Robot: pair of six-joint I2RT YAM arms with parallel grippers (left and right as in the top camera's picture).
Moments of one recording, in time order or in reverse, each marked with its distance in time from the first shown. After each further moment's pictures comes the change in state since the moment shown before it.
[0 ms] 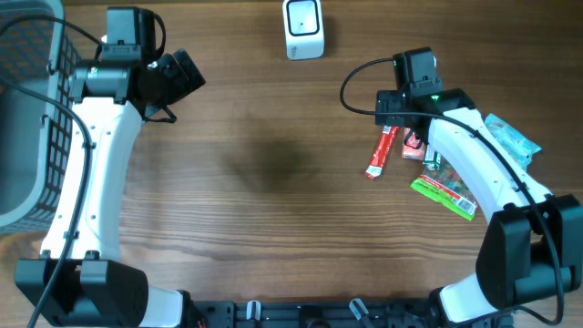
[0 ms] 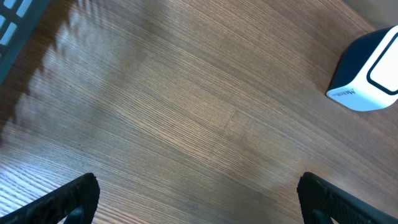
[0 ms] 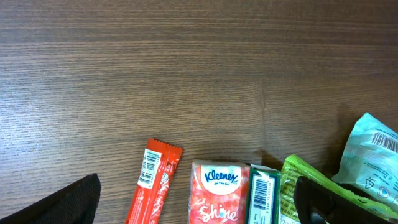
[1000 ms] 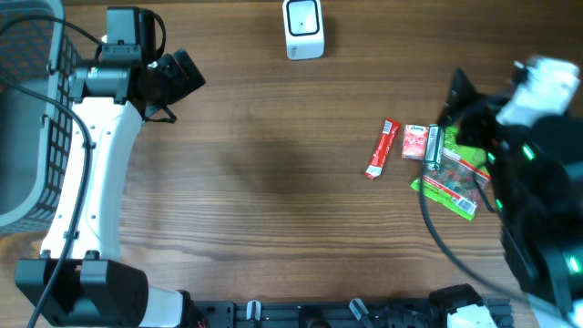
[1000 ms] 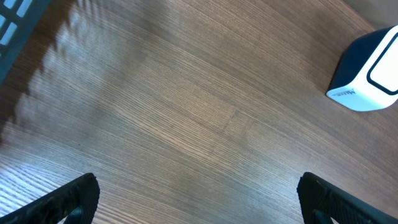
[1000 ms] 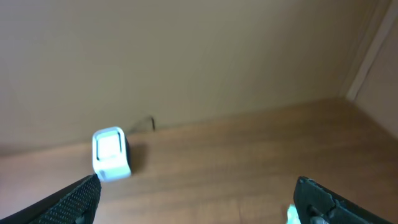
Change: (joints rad) left arm 0.000 0.000 0.000 0.000 0.000 0.000; right arm 0.000 -0.843 -0.005 0.002 -0.003 0.000
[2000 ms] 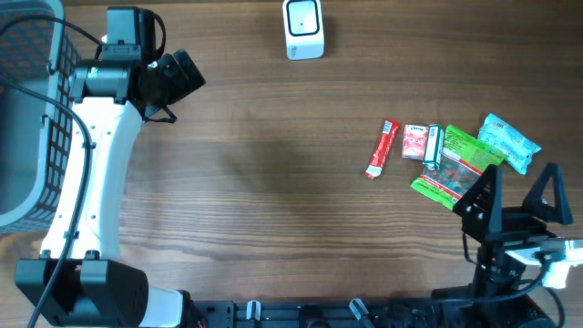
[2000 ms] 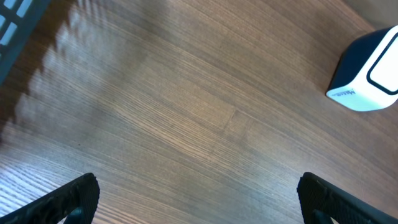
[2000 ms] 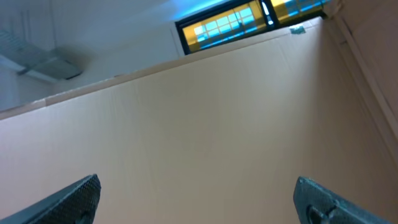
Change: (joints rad) left arm 0.000 0.000 0.000 0.001 0.000 0.000; right arm -0.113 -0.846 -1.000 1.070 -0.148 0.031
